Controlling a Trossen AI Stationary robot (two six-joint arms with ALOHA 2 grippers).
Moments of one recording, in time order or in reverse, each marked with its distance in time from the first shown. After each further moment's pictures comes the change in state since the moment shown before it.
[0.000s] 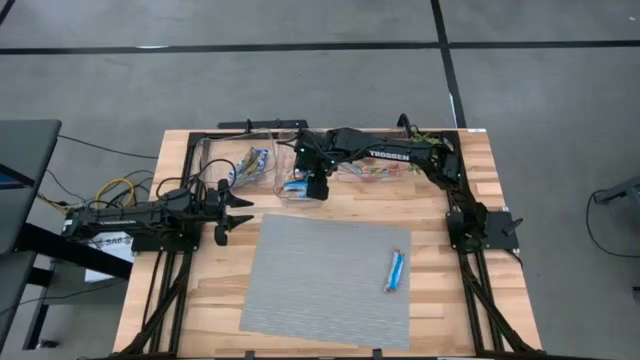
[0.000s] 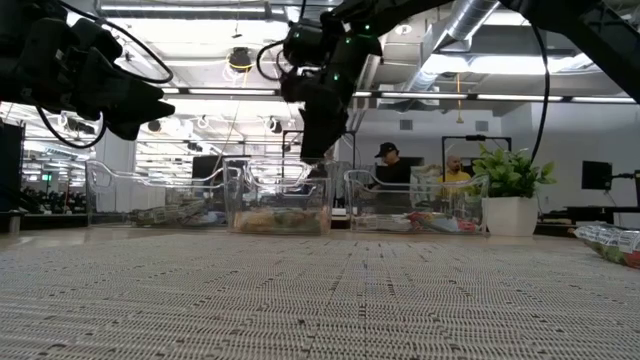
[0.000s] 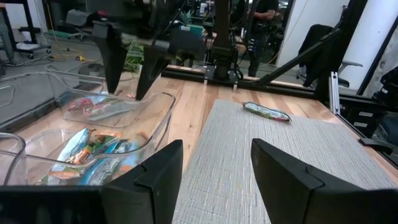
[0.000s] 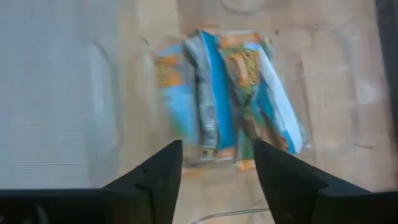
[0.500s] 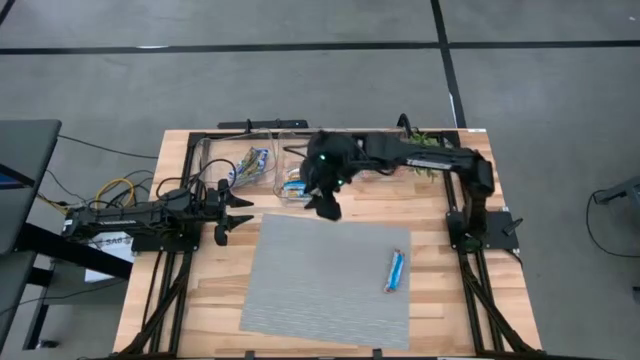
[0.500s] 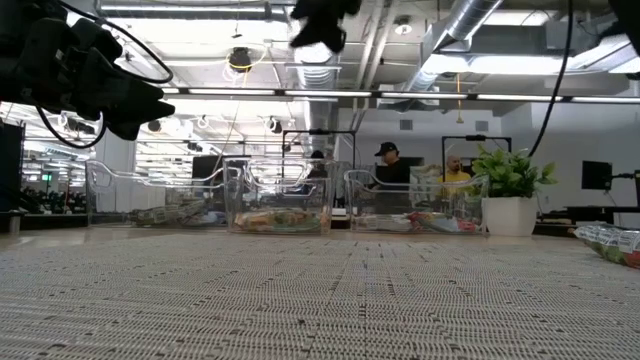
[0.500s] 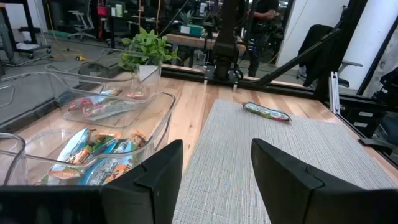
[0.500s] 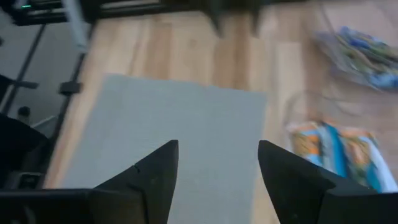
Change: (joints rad) left arm 0.000 0.000 0.000 0.000 0.000 0.000; right arm 0.147 -0.251 0.001 0.032 -0.282 0.096
